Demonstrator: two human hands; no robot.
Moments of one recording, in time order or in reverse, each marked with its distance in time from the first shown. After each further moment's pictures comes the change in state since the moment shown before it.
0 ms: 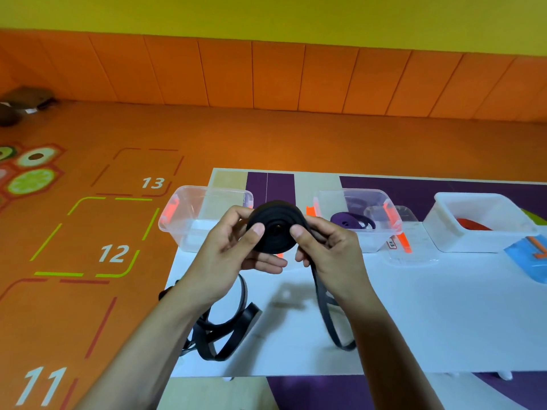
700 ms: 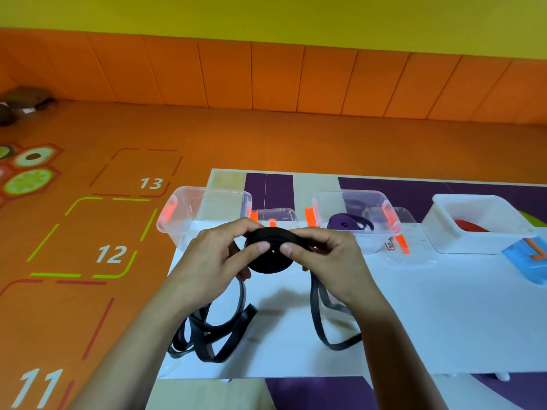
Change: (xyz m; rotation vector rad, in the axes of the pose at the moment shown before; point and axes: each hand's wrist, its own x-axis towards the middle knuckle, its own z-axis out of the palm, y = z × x) left_hand -0.007 0.015 -0.019 0.714 -0.057 0.107; right_hand -0.002 -0.006 -0.008 -0.093 -0.141 0.003
